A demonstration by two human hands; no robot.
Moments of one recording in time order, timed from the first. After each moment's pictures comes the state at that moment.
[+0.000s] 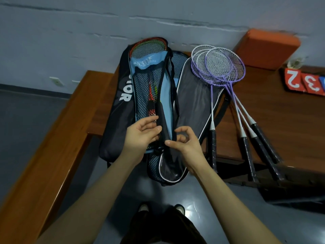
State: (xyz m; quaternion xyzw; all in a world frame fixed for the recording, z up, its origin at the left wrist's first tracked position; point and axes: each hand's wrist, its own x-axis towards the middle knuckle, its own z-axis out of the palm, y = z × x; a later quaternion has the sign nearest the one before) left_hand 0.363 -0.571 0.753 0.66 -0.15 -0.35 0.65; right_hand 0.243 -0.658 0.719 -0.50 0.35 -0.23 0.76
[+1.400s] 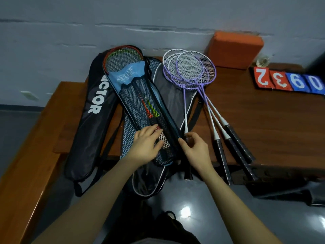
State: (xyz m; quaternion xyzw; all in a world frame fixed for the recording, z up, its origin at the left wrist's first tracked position) left_hand 0.332 -0.664 0.694 0.79 -0.58 -0.16 0.14; right_hand 0.167 -0.751 0.692 -0.72 0.50 -0.21 0.44
